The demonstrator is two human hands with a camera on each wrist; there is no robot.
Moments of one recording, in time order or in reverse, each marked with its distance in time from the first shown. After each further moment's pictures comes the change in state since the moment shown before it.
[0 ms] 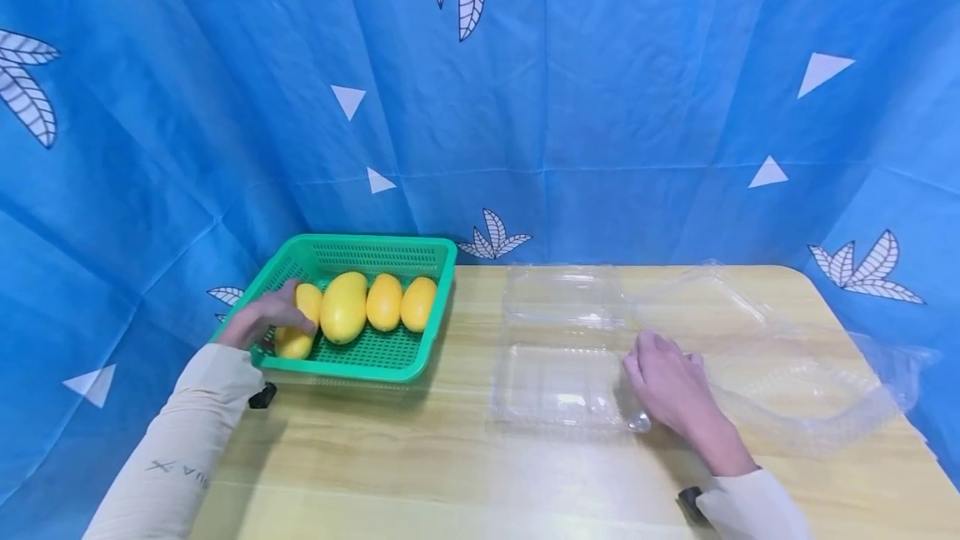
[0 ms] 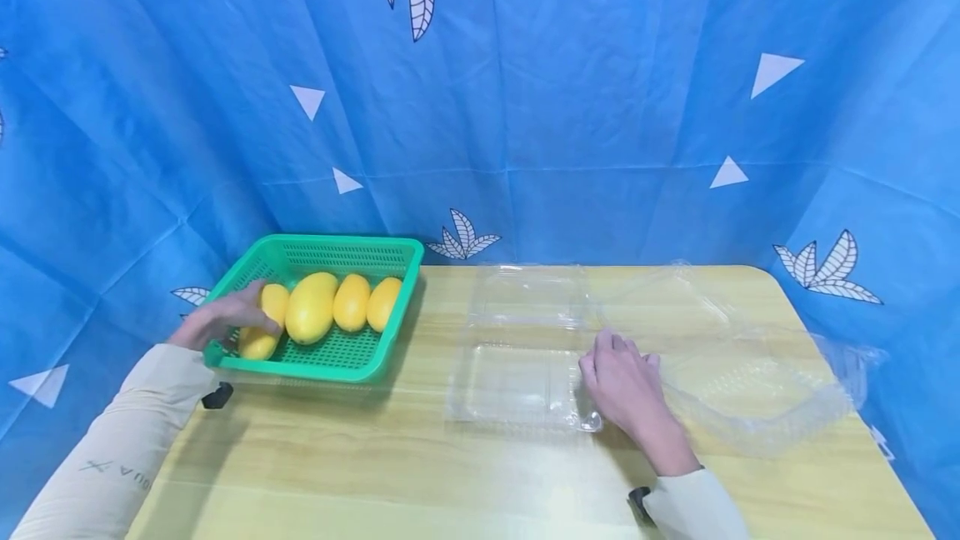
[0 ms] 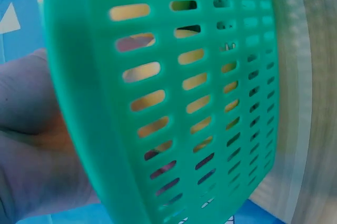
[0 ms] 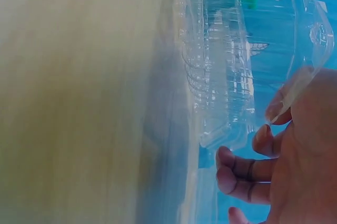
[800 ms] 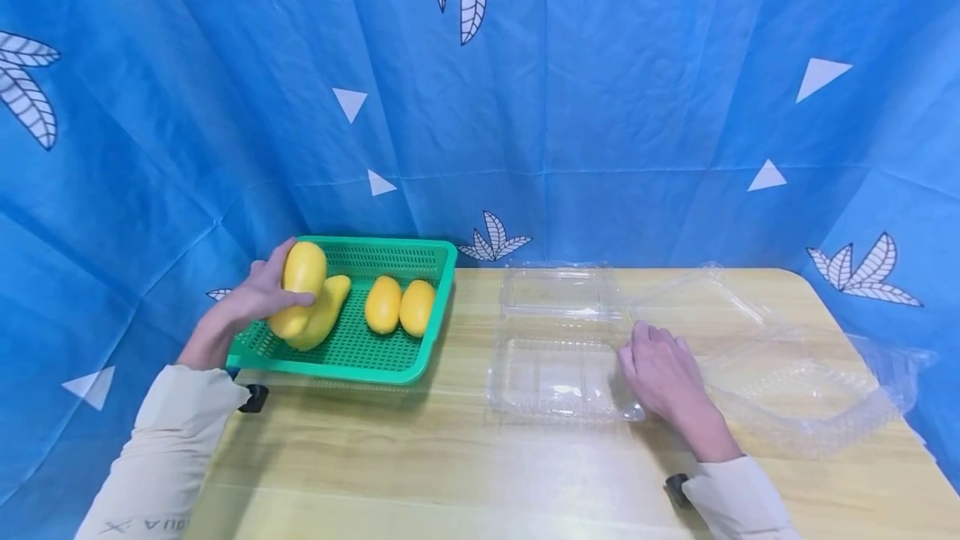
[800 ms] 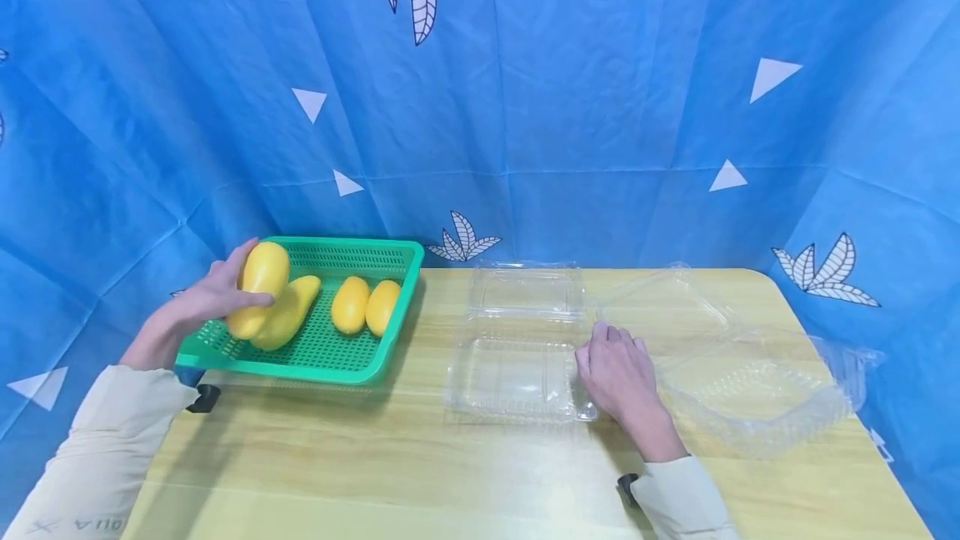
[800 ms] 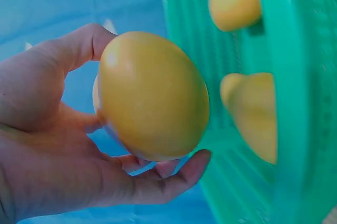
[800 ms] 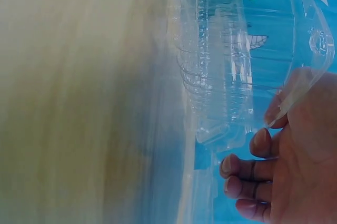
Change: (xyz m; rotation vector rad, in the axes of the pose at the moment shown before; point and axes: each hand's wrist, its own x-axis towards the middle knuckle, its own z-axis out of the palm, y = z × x) left_hand -0.052 0.042 -0.008 0.054 0.250 0.335; right_hand 0.018 -0.003 0.003 -0.100 0.051 -0.057
